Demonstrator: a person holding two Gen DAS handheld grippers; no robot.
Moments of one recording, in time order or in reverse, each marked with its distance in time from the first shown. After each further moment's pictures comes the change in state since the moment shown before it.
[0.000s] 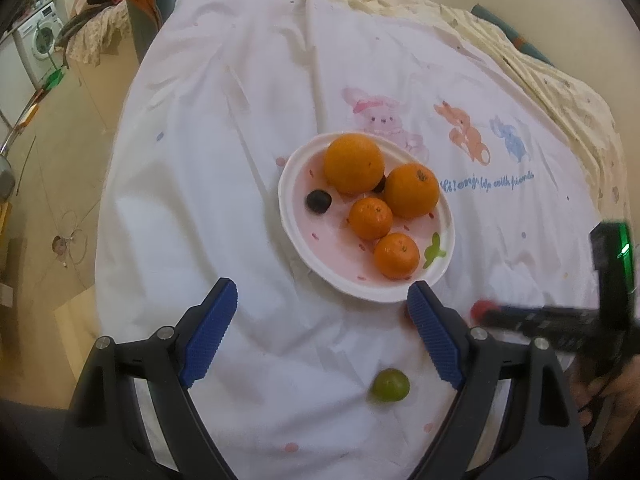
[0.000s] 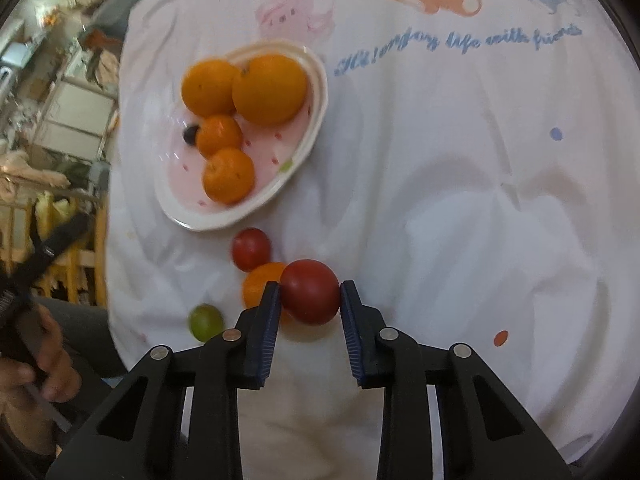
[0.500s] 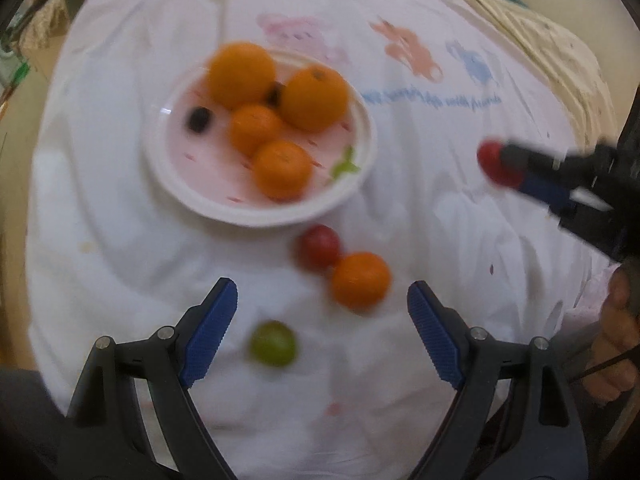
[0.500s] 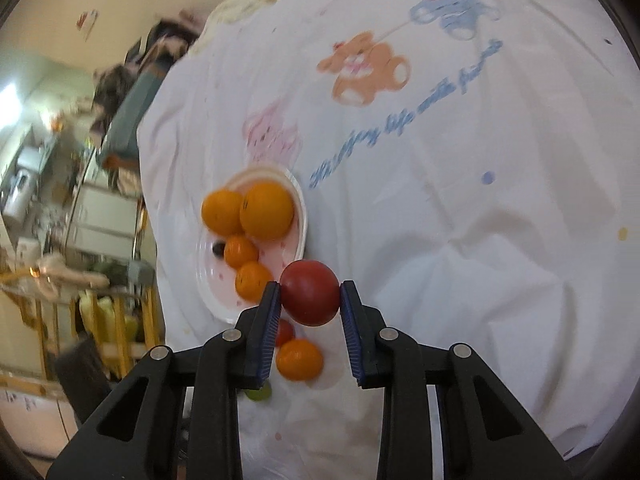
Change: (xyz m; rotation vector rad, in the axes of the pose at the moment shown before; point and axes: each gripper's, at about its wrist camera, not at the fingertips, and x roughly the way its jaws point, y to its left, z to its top) left arm 0.044 -0.095 -0.044 0.068 0.176 -0.054; right arm -0.060 -0.038 0.021 0.234 -0.259 0.122
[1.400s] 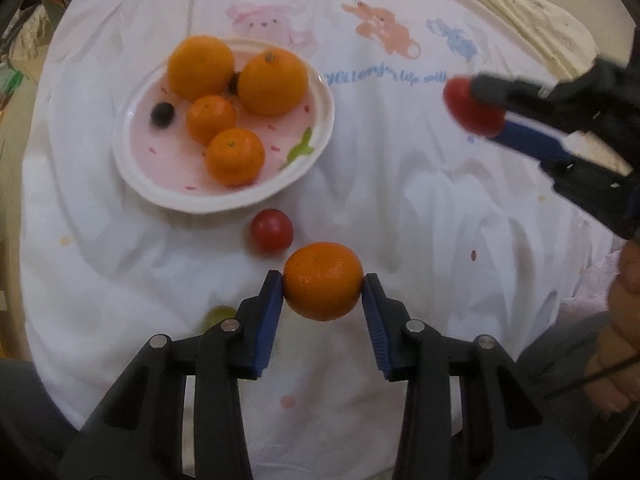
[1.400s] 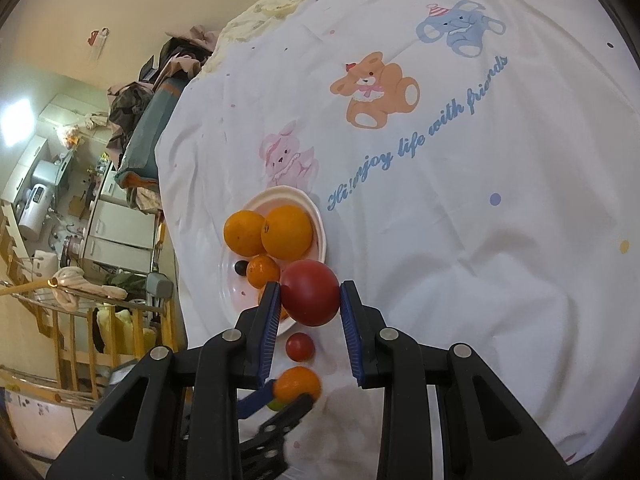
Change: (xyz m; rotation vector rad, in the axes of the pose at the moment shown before) left arm -0.013 -0.023 -0.005 0.028 0.017 0.010; right arm -0.002 0.008 0.005 -0.011 -0.010 0.061
